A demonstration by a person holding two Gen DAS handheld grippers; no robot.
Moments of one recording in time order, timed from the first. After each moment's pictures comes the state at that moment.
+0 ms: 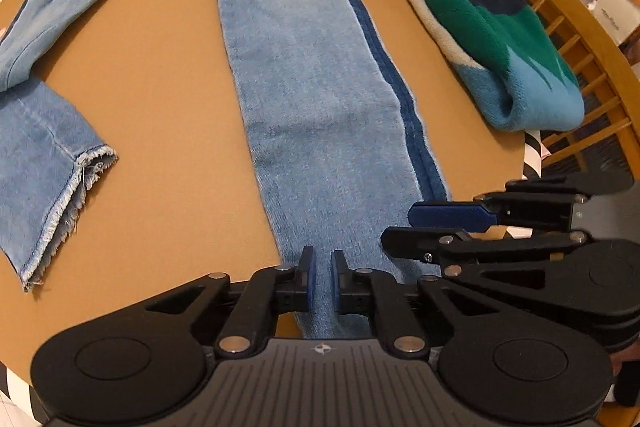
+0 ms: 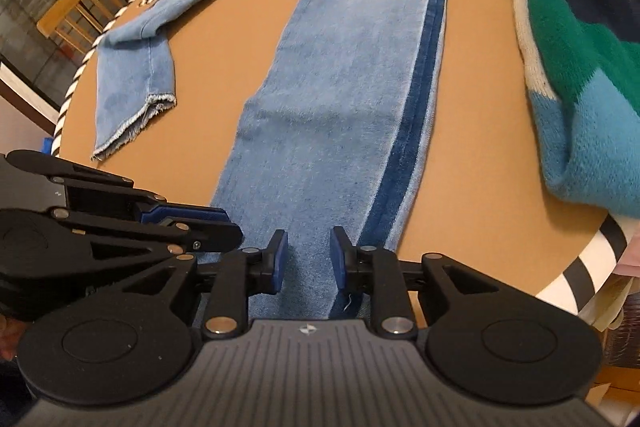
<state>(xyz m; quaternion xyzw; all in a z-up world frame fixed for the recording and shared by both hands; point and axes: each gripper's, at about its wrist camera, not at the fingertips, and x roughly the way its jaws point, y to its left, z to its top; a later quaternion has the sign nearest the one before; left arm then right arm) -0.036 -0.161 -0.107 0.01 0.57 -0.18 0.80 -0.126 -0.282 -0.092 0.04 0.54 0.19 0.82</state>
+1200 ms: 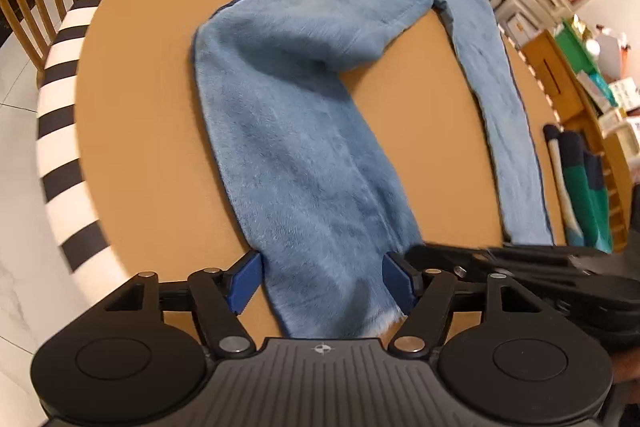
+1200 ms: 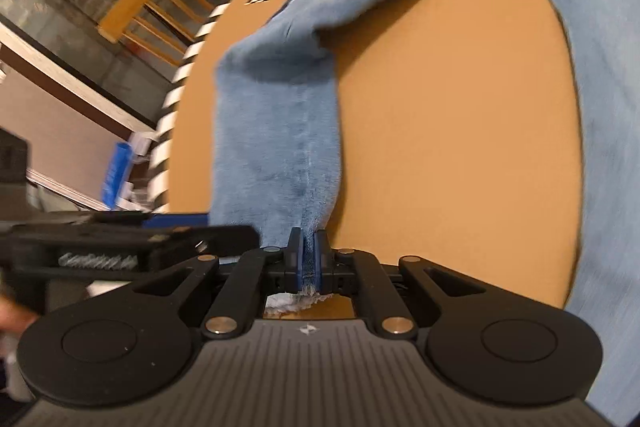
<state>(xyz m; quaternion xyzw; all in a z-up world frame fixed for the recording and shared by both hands) -0.024 0.107 -0.106 -0.16 0.55 -0.08 0.81 -0.048 -0.076 -0.085 0.10 0.56 0.29 0.77</state>
